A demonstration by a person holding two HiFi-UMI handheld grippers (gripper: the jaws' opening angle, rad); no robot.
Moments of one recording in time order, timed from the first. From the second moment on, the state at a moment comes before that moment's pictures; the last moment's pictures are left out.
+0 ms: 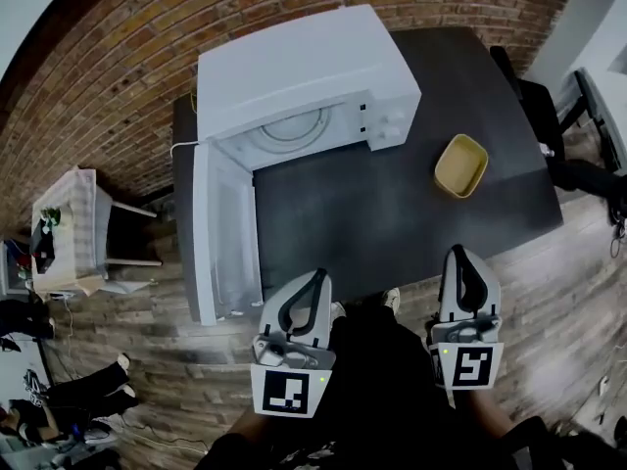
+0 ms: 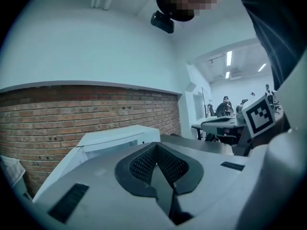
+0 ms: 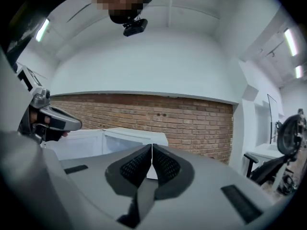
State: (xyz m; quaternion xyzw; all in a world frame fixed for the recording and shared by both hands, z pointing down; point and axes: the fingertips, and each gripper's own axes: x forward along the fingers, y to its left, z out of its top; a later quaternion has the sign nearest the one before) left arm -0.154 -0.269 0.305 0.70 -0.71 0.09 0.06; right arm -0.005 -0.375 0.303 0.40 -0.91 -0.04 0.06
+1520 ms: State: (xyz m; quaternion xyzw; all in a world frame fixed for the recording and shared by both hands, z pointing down) left arm -0.211 -0.321 0.356 0.62 -0.76 0.13 0.15; right arm -0.002 -0.562 0.541 0.16 -0.84 -0.01 0.52
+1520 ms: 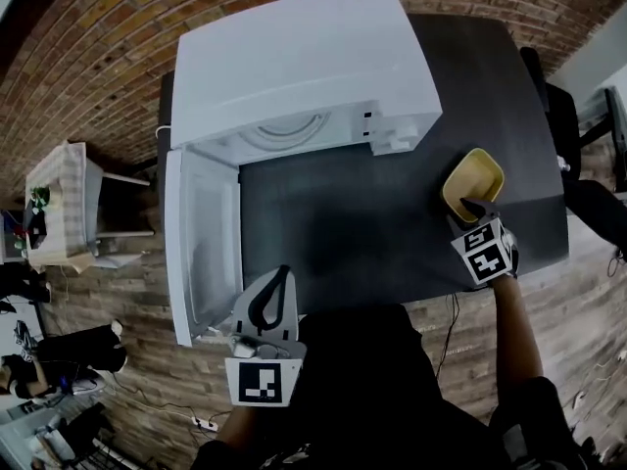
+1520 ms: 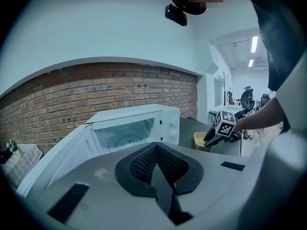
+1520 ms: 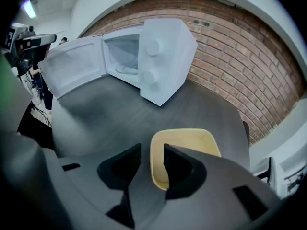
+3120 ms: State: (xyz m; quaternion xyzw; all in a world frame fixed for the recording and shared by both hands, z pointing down) left arm -0.271 -0.266 0.383 0.50 -0.85 0.12 0.15; right arm -0.230 -0.352 0.495 -0.28 -0.78 -0.28 0.48
